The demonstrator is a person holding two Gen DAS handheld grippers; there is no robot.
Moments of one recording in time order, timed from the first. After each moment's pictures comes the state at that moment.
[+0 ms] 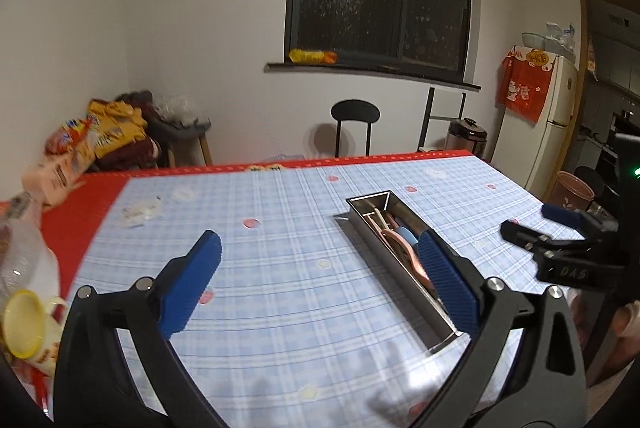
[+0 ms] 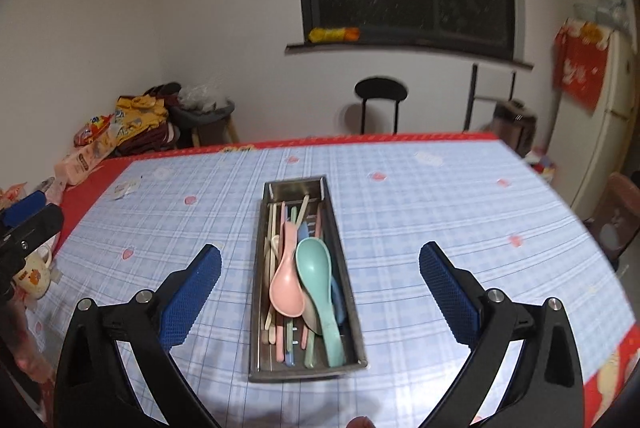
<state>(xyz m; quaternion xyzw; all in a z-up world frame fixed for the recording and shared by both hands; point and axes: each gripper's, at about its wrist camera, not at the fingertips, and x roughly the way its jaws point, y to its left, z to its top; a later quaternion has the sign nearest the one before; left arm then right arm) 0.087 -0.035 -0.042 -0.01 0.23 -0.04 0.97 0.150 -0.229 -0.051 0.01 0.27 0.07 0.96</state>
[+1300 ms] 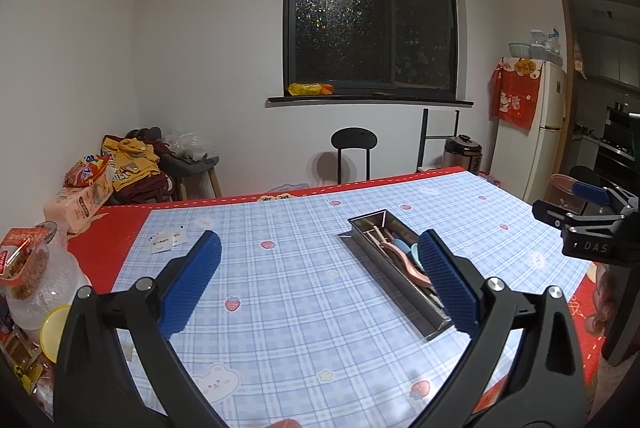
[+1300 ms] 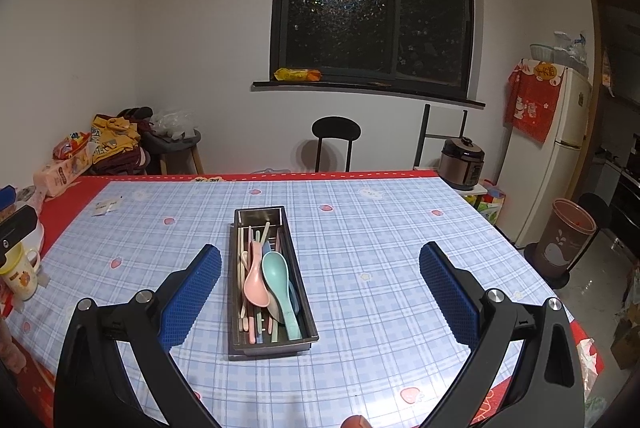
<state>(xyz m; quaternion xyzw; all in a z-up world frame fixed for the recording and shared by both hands) 0.028 -0.031 -0.012 0.01 0.18 -0.04 0.98 0.082 -0.233 -0.008 -0.02 0.22 0.00 0.98</state>
